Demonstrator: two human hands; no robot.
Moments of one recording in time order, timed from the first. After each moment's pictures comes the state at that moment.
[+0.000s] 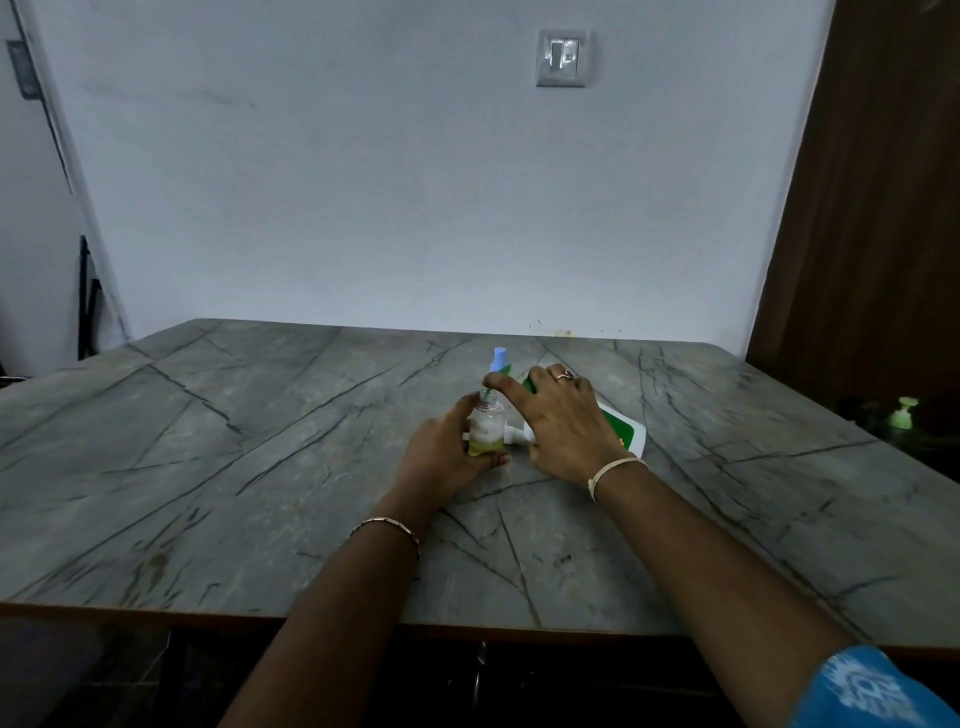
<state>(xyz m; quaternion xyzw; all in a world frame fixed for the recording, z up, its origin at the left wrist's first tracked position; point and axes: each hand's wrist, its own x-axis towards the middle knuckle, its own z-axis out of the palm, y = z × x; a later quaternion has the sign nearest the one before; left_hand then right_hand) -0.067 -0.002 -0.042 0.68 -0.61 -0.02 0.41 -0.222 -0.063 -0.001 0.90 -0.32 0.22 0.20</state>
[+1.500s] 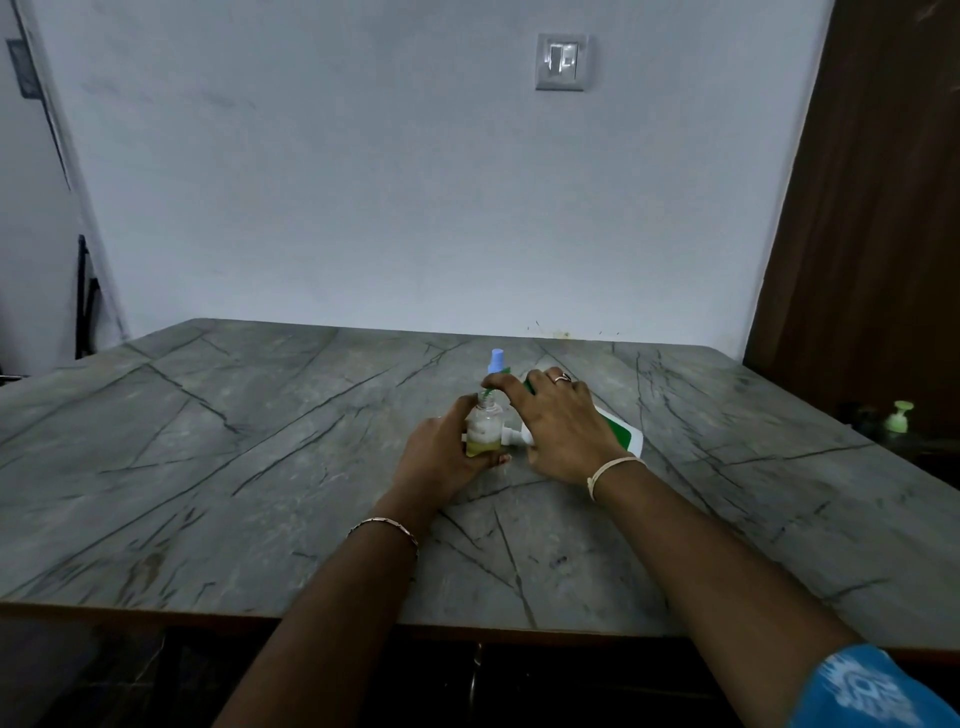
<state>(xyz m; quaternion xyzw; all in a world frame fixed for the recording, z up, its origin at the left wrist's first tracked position) -0.072 0.002 -0.039 0.69 -0.61 0.01 0.40 -0.224 -0.061 0.001 0.91 -0.32 0.22 0.17</state>
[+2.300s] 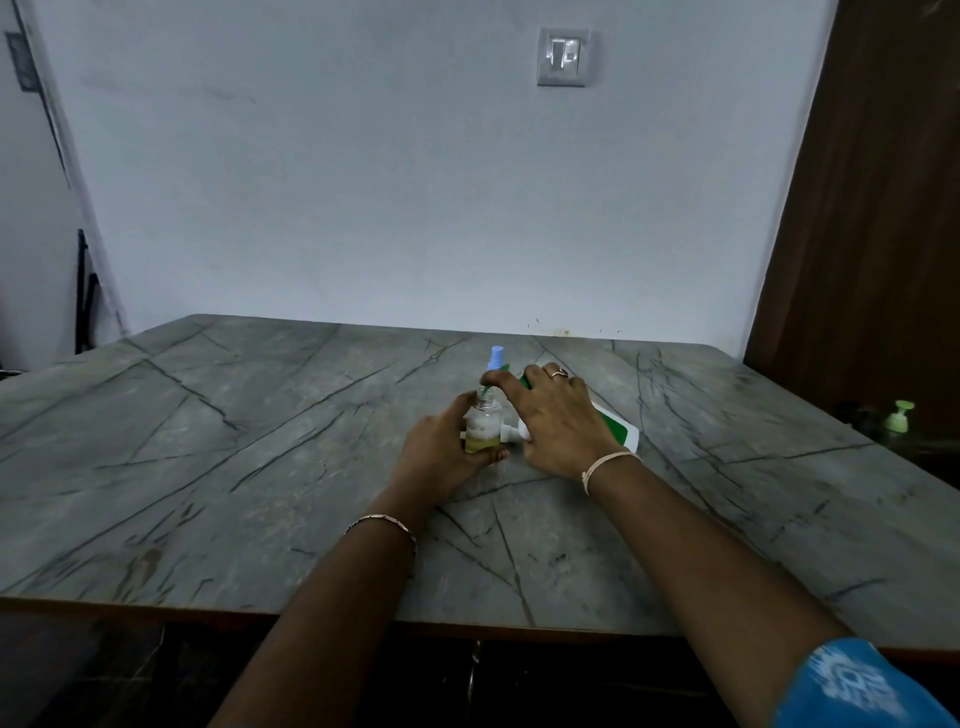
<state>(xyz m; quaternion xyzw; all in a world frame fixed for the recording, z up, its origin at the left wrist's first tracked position) -0.070 0.000 -0.041 0.68 -0.61 0.00 0.40 -0.220 -0.064 0.002 0.91 -0.32 0.21 0.18</state>
